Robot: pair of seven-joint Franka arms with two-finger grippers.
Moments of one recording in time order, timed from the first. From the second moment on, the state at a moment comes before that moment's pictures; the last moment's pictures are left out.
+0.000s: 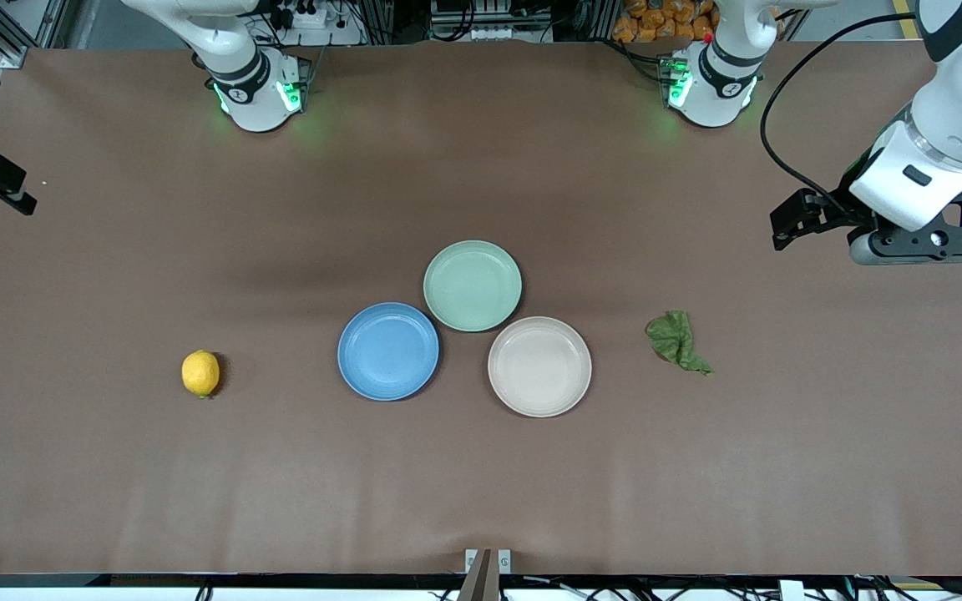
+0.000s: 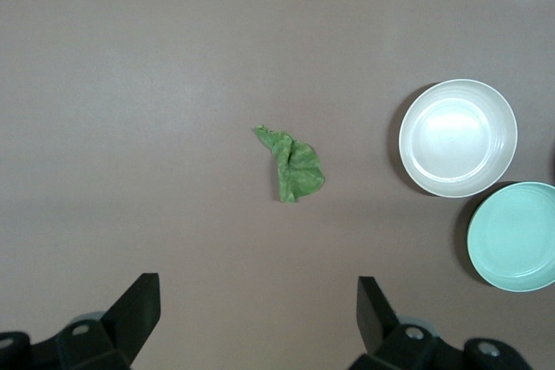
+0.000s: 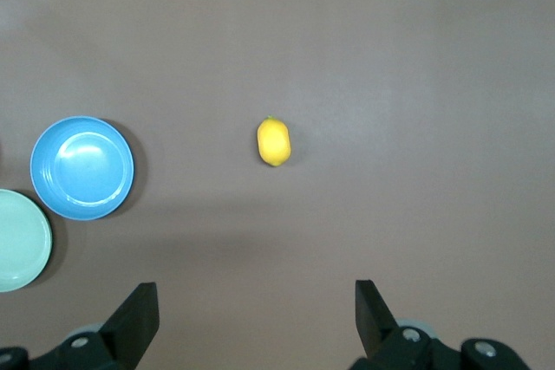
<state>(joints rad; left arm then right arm) -0.10 0.07 -0.12 -1.53 0.00 1.63 -0.23 -0.05 -0.04 -0.01 -1.51 0.02 1.57 -0.05</state>
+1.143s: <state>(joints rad) -0.09 0.07 -0.11 -1.52 0.00 1.63 -0.23 -0.05 -0.02 -0.01 -1.51 0.02 1.55 -0.05</state>
